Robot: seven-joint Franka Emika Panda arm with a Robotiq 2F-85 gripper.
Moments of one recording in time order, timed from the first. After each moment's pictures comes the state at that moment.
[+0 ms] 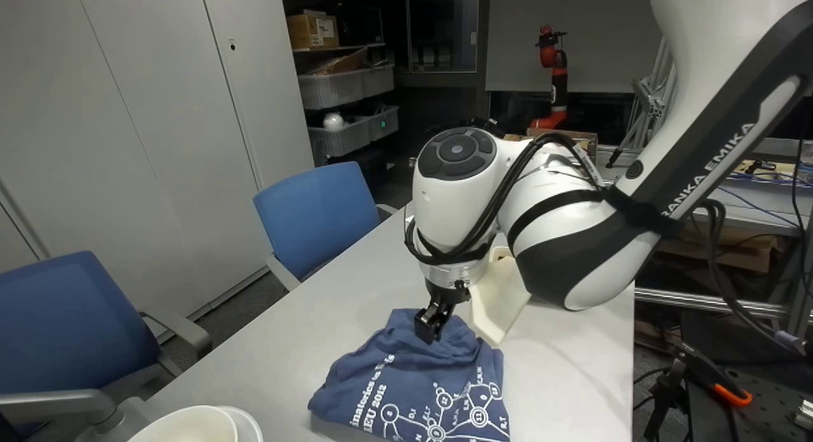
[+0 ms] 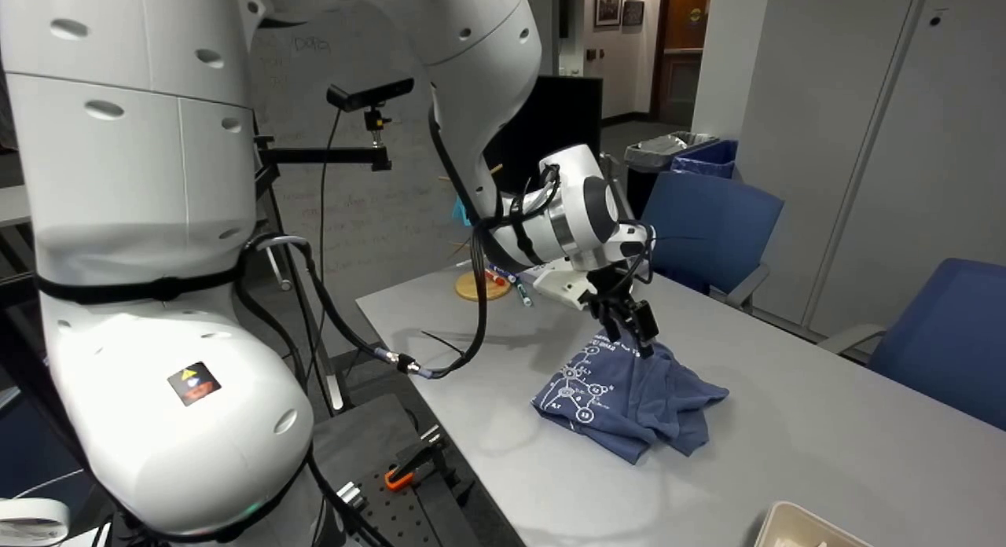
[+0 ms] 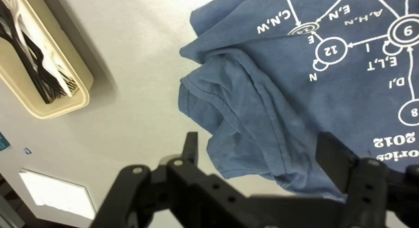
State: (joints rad) arm 0.34 0.30 -0.19 -2.30 -0.69 2.65 0.88
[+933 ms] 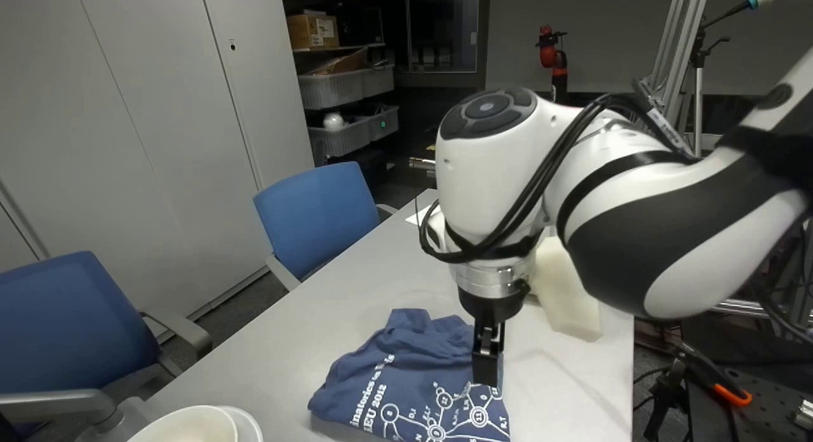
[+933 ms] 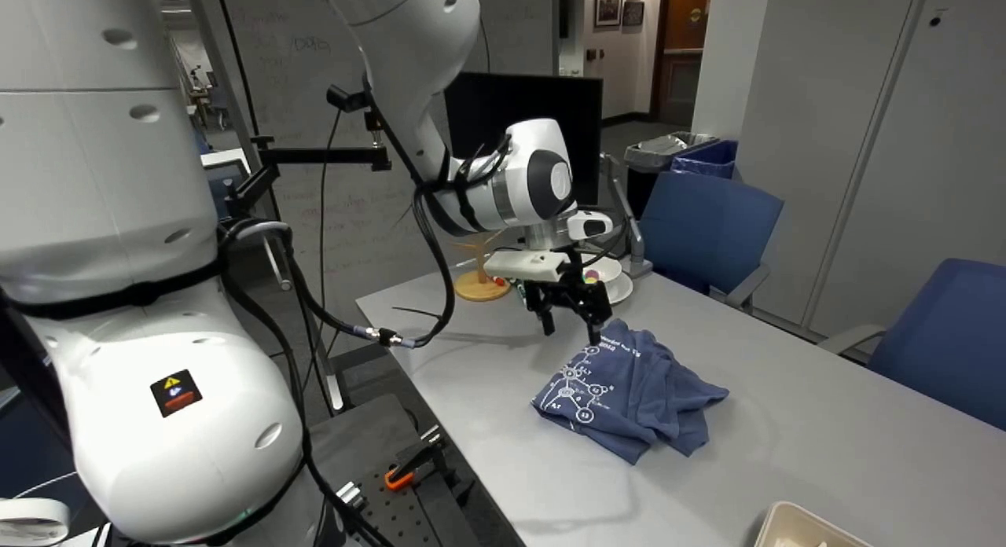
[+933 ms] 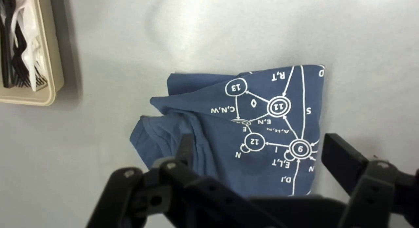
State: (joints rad) arm 0.25 0.08 0.03 -2.45 -0.43 2.46 0.35
